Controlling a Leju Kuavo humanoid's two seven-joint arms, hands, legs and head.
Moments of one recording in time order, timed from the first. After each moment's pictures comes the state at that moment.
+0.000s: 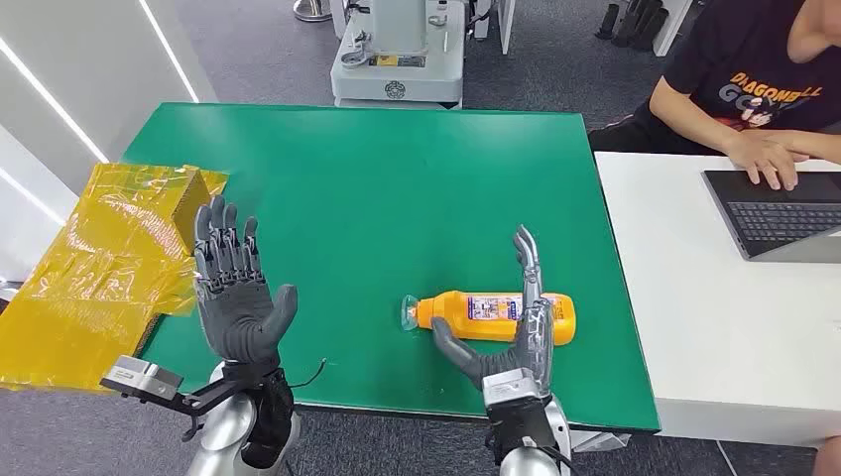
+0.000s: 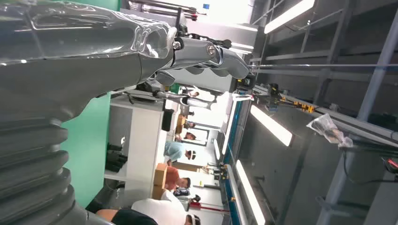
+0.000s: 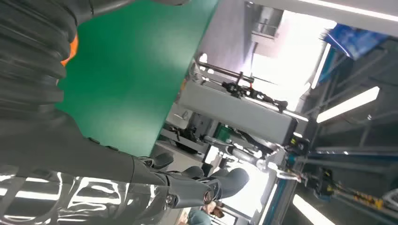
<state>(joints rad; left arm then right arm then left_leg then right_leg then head) -0.08 -0.18 -0.33 -1.47 0.16 0.22 -0.66 -0.07 0.11 0.64 -1.51 0.40 -0.53 -0.49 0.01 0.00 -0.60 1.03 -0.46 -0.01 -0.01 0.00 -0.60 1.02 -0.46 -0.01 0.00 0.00</state>
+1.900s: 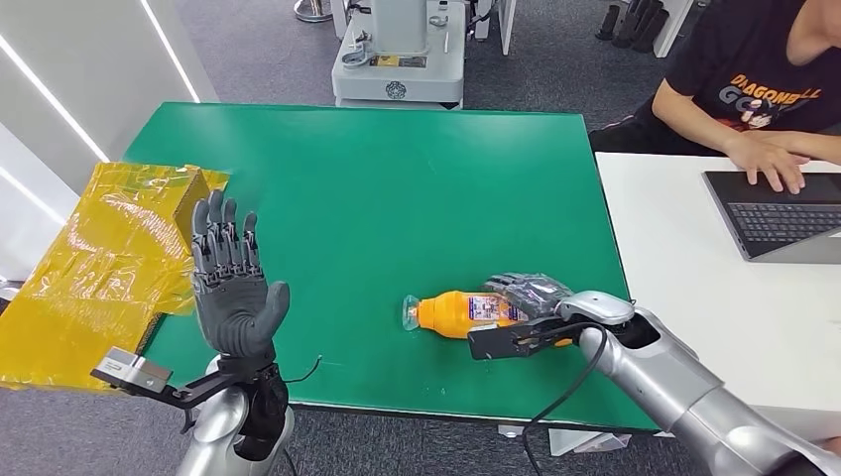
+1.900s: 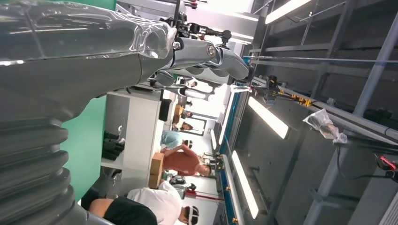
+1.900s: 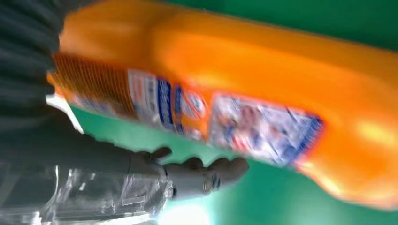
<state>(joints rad) -0.10 -0.15 -0.33 -1.46 0.23 0.17 -0.66 -0.72 -0.37 1.03 -0.97 0.59 0.37 -0.15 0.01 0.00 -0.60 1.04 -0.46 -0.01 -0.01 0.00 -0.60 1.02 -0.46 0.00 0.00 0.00</state>
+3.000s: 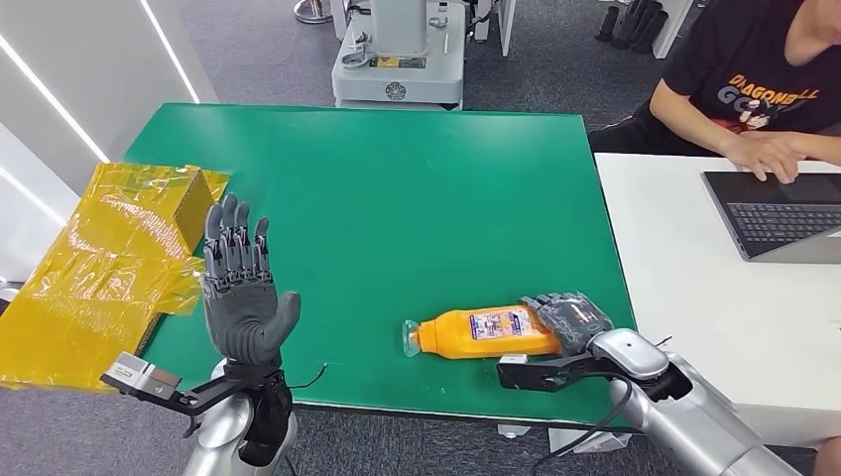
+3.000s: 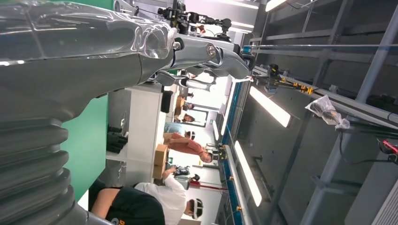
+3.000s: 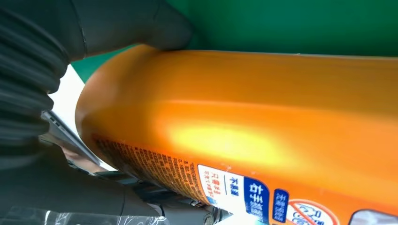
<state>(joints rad) -0.08 -0.17 -0.33 -1.46 0.18 0.12 -0.65 -0.51 -0.47 0.91 -1.13 0.83 0.20 -0.09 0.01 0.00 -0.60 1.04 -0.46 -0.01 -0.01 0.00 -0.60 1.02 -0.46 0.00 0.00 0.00</state>
